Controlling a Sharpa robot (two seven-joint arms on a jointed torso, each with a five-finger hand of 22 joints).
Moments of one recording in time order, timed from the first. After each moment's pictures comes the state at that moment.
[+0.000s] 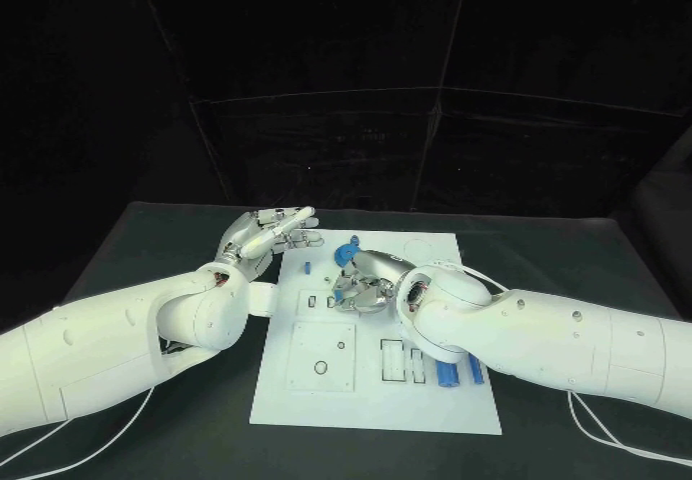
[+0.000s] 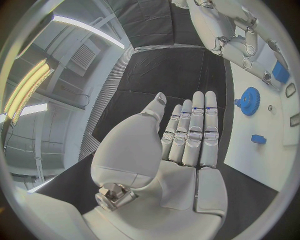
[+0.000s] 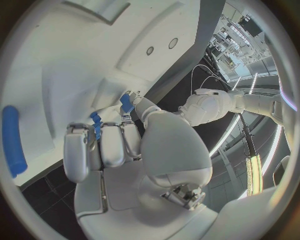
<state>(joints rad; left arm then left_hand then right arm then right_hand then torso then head) 1.14 -0.87 -0.02 1.56 0.11 -0.34 0.54 1.34 0.03 0.03 0.03 0.08 1.00 0.20 0.09 0.07 1.10 0.14 0.12 0.07 1.16 0.10 0.18 0.22 0.18 0.98 0.21 0.38 0.16 1.17 -0.54 -0.06 1.51 -1.34 -0.31 -0.31 1.32 0.02 0.27 -0.04 0.19 0.98 0.13 0.19 0.07 1.40 0.04 1.36 1.30 1.47 -0.03 1.37 1.02 0.06 1.47 0.08 1.49 1.31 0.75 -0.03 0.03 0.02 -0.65</state>
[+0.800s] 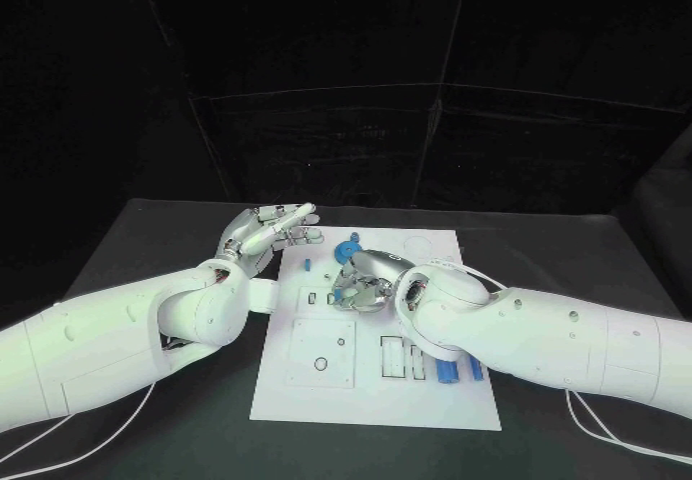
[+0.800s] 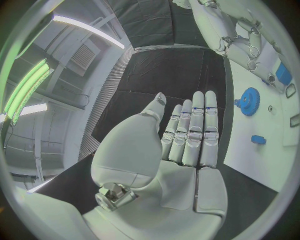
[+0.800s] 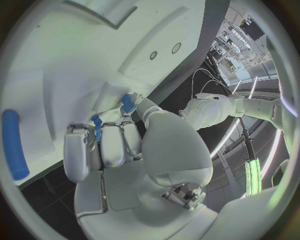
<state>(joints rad) 1.14 -0.86 -0.02 1.56 0.11 -0.34 0.54 1.33 0.04 0.03 0.03 0.08 1.01 0.20 0.09 0.07 1.10 0.14 0.12 0.07 1.16 0.09 0.18 0.22 0.18 0.98 0.21 0.38 0.16 1.16 -0.54 -0.06 1.50 -1.38 -0.29 -0.32 1.29 -0.01 0.27 -0.04 0.22 0.98 0.14 0.18 0.06 1.39 0.05 1.35 1.29 1.47 -0.03 1.37 1.01 0.06 1.47 0.08 1.49 1.31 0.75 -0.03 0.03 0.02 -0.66</state>
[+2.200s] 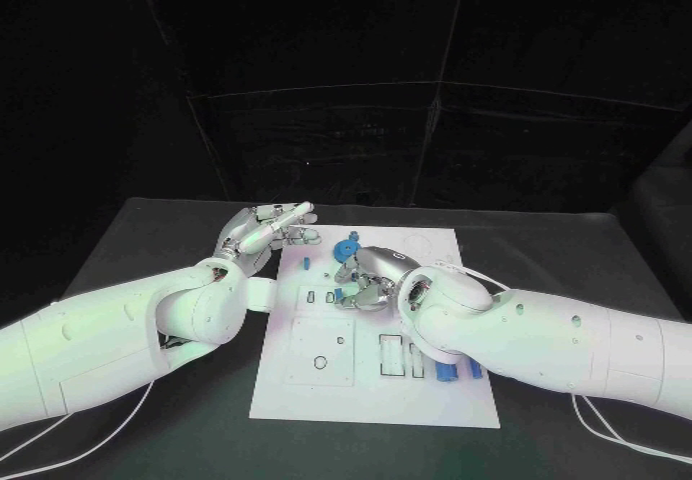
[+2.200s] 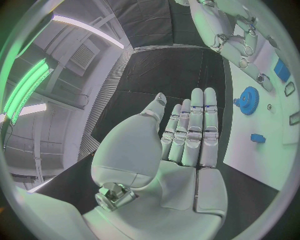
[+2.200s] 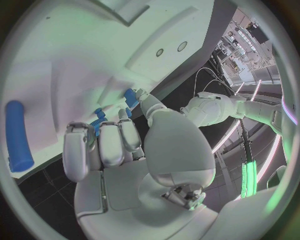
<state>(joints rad) 1.14 -0.87 -0.02 1.55 0.10 -0.34 0.53 1.33 0.04 0.03 0.02 0.08 1.02 0.18 0.08 0.07 1.12 0.13 0.11 0.07 1.25 0.07 0.20 0.26 0.18 1.06 0.18 0.43 0.17 1.15 -0.55 -0.06 1.52 -1.42 -0.37 -0.33 1.25 -0.09 0.20 0.00 0.19 0.83 0.17 0.13 0.06 1.36 0.08 1.33 1.26 1.47 -0.01 1.36 0.99 0.06 1.47 0.08 1.48 1.31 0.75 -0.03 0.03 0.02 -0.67</state>
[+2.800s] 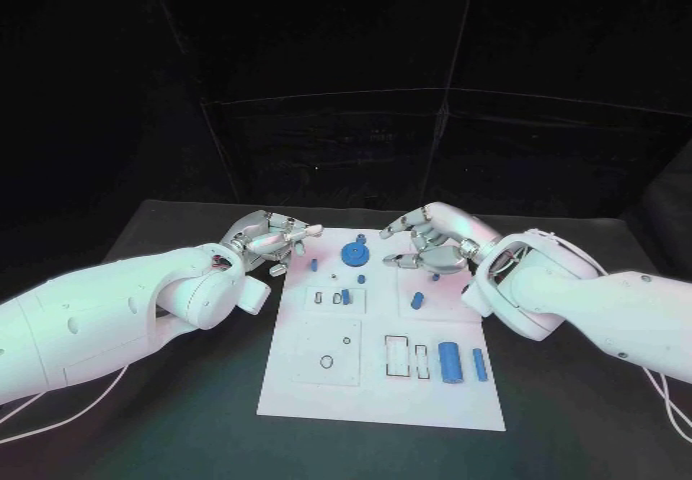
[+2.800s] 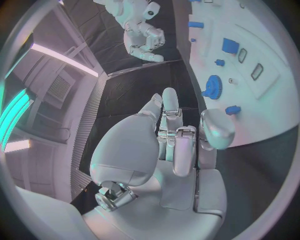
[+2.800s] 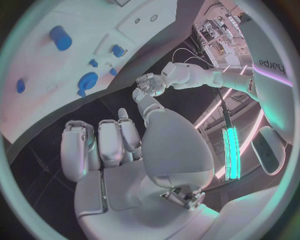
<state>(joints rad) 1.18 -0.89 -0.02 1.50 -0.25 -0.30 0.17 1.26 0.03 0.02 0.04 0.07 1.15 0.07 0.18 0.14 1.40 -0.01 0.56 0.43 1.47 -0.07 1.53 1.31 0.12 1.40 0.03 1.23 0.97 1.23 -0.83 -0.02 1.65 -1.15 -0.42 0.02 1.30 -0.08 0.17 0.00 0.25 0.84 0.16 0.16 0.07 1.35 0.07 1.33 1.25 1.47 -0.01 1.33 0.94 0.06 1.46 0.09 1.46 1.28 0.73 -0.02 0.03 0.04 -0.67</state>
